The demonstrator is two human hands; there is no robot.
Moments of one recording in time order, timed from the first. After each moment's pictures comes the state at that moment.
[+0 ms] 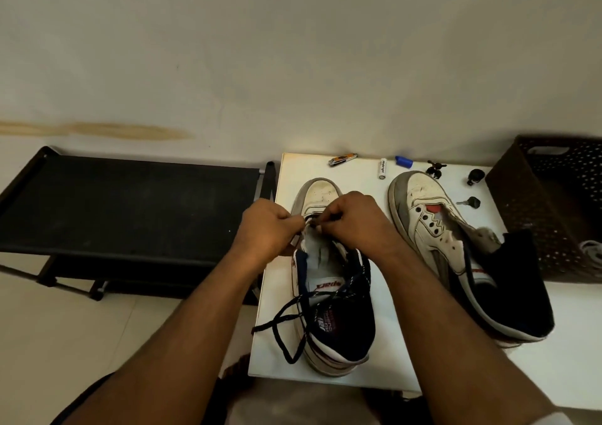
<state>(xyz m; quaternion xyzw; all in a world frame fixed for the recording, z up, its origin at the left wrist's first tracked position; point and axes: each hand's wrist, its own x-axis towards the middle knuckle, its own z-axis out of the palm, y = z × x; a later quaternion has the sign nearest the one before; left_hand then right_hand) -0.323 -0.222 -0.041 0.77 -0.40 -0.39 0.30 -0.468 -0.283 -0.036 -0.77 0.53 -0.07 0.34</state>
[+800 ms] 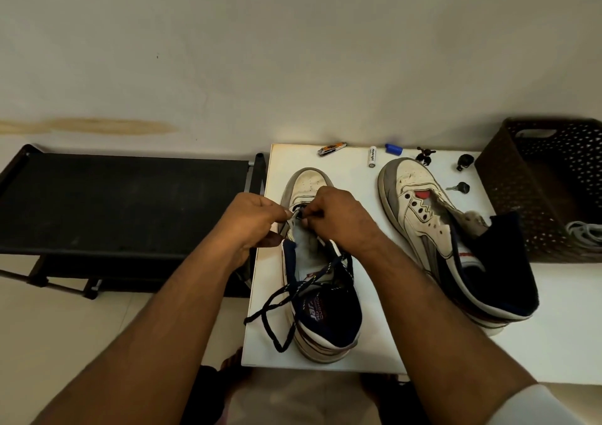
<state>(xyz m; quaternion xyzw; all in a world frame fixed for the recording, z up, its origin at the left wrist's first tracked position) -0.322 -0.219 -0.030 0.73 -0.31 -0.49 0.35 -0.461 -0.276 -0.047 -0.82 0.50 -0.04 0.28</state>
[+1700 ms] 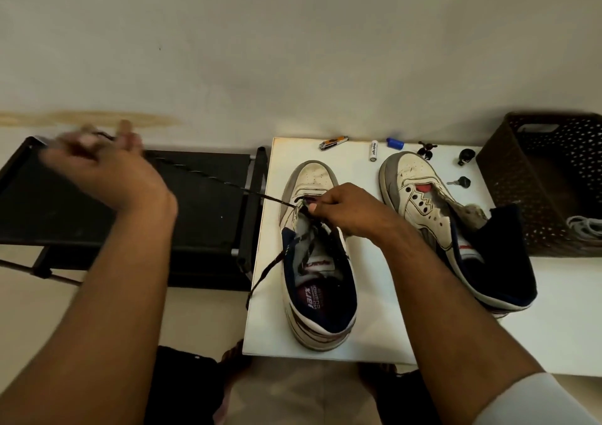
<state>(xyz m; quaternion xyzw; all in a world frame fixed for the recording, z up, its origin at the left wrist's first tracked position) -0.220 -0.226 -0.009 0.52 -0.06 -0.10 0.85 -0.478 -0.276 -0.031 -0.70 0.52 -0.05 0.48</state>
